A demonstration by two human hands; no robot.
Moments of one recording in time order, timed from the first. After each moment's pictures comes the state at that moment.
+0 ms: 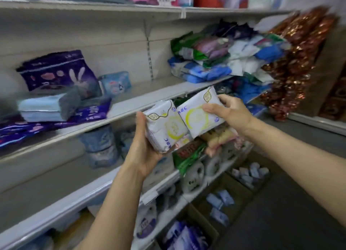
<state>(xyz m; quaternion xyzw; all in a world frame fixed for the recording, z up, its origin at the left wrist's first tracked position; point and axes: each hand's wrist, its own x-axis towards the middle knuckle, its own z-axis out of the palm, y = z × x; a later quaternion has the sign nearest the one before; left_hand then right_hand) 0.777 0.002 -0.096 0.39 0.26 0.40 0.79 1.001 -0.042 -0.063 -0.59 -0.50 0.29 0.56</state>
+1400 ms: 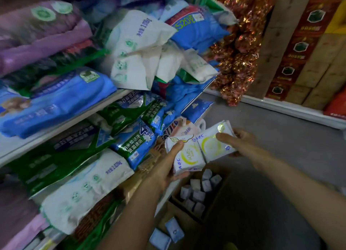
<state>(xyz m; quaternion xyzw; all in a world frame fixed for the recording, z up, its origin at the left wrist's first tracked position) 1.393 0.226 -0.253 0.47 0.41 0.09 0.78 1.574 0.094 -0.208 -0.76 -0.23 0.30 0.53</state>
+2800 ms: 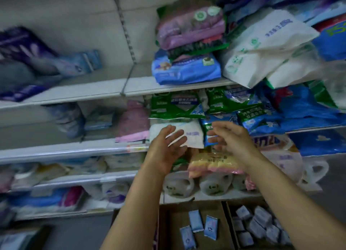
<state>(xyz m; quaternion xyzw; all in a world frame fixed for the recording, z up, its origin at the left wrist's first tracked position) 1.302 0.149 -0.181 0.17 0.49 0.58 0.63 1.490 0.173 -0.171 -0.51 -0.49 0.55 0.44</state>
